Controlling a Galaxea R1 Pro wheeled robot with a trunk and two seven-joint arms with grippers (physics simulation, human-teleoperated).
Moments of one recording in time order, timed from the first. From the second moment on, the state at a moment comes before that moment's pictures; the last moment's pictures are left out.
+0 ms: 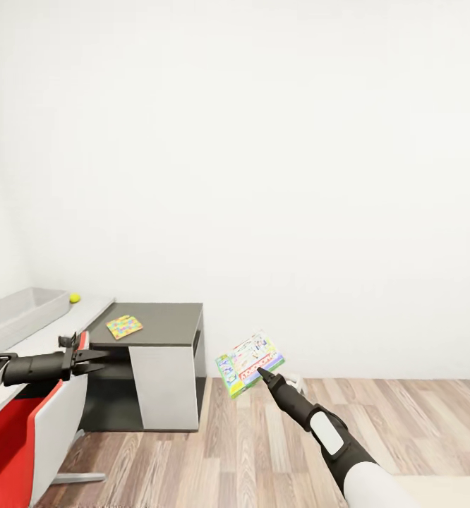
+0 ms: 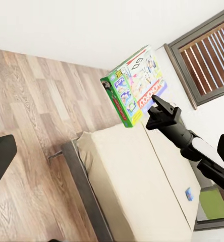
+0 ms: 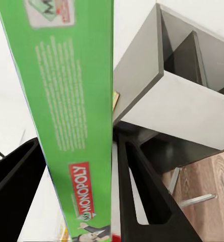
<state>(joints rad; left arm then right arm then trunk) -0.94 0.54 0.11 -0.24 -0.08 0.67 -1.56 -0.61 0.11 -0.21 -0.43 -0.66 0.31 0.58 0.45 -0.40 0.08</state>
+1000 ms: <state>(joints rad) -0.94 0.54 0.11 -0.24 -0.08 0.67 -1.56 -0.61 0.11 -0.21 -0.43 -0.66 0.29 0.58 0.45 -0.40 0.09</state>
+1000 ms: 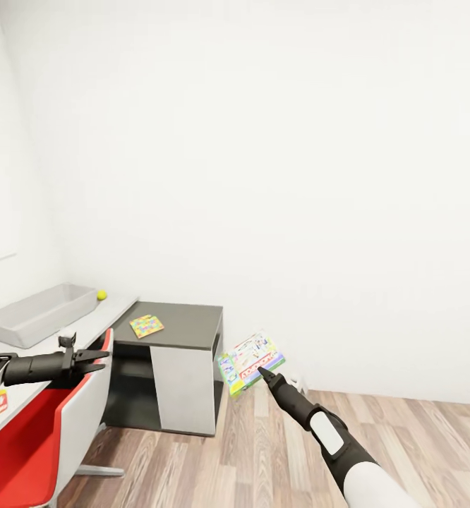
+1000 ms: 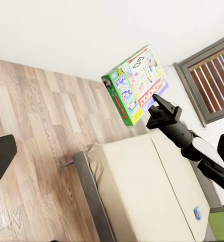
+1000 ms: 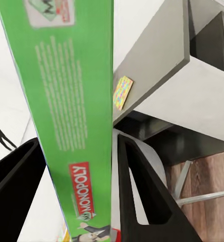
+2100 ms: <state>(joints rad) -0.94 0.54 0.11 -0.24 -0.08 0.67 -1.56 -0.61 0.11 -0.21 -0.43 -0.66 0.29 0.58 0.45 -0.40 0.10</state>
